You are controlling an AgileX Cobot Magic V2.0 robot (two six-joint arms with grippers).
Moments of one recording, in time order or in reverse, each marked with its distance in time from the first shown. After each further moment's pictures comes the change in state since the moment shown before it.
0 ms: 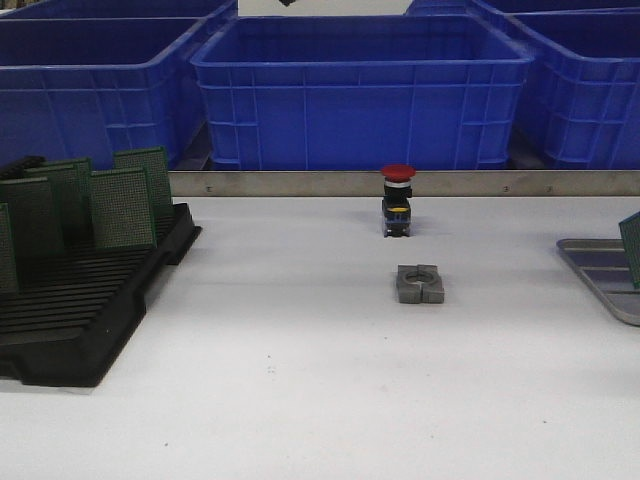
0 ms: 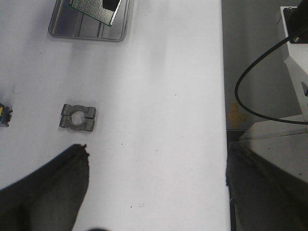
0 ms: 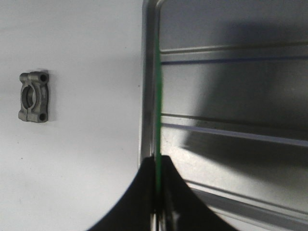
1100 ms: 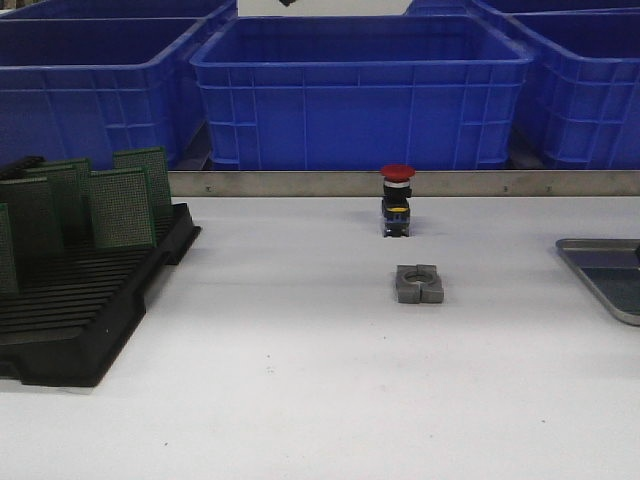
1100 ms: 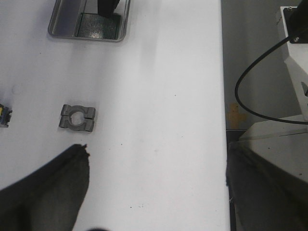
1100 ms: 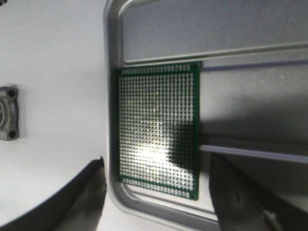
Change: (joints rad) left arm 0.000 0.000 0.000 0.000 0.000 0.000; right arm 0.000 0.044 -0.002 0.010 -0.077 0.000
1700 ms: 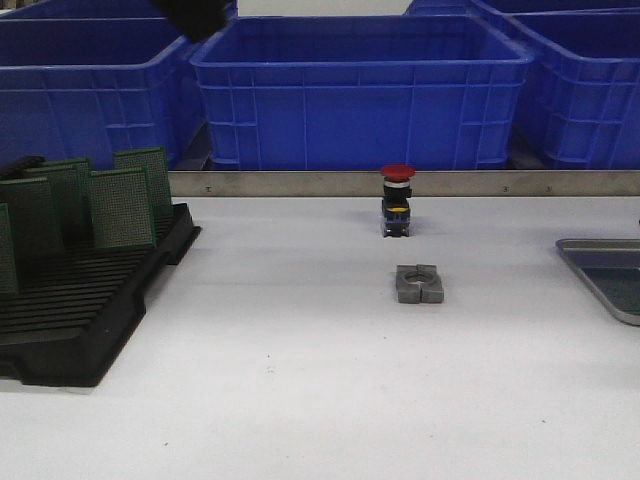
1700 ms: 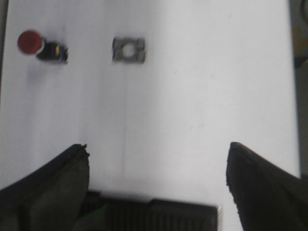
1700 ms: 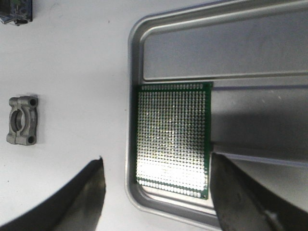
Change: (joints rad) left arm 0.000 0.000 -0.069 0.400 0.004 0.000; right arm 0.000 -0.068 0.000 0.000 0.001 0.000
